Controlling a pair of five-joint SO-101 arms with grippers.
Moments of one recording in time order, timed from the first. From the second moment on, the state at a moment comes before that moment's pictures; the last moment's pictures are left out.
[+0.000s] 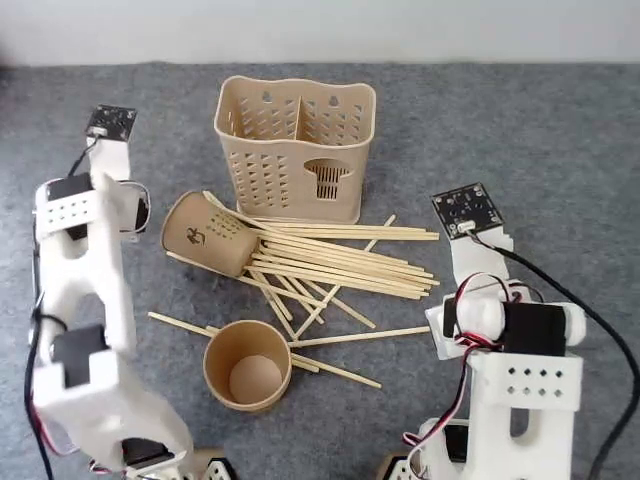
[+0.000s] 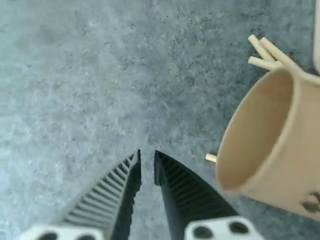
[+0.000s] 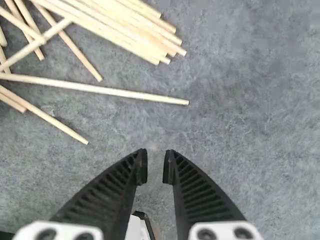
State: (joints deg) left arm -21.2 15.4 5.6 63.7 -13.8; right arm 0.9 -50.3 34.8 96.2 18.4
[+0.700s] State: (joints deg) left arm -10.9 19.7 -4.2 70.4 -14.0; right arm 0.8 -50.3 35.2 95.5 18.4
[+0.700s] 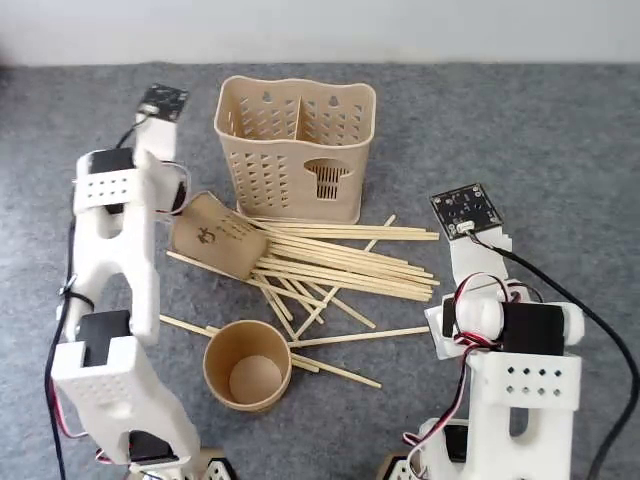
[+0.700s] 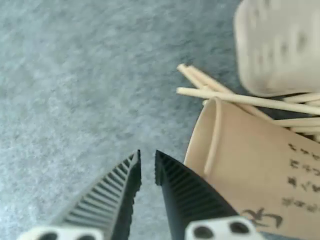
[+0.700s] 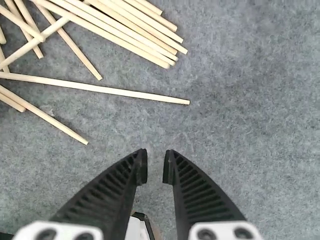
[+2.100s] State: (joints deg) left arm -2.7 -34.8 22.2 80.7 -14.0; right arm 0.9 -50.3 35.2 95.5 18.4
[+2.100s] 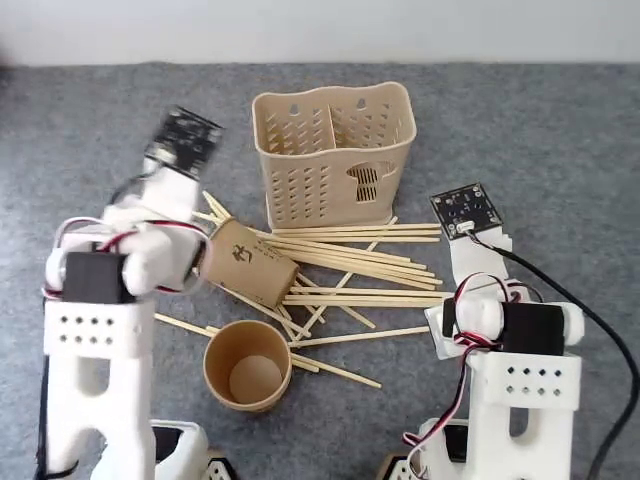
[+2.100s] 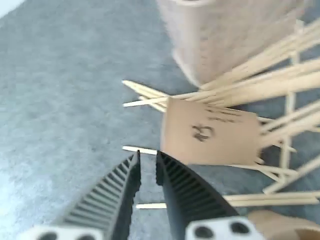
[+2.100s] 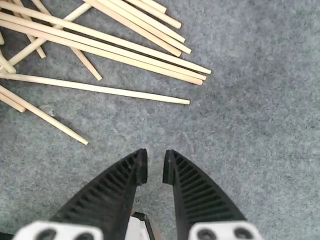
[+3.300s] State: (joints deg) left arm 20.1 -44.4 32.9 87.7 -11.7; right arm 0.9 -50.3 35.2 95.5 18.4
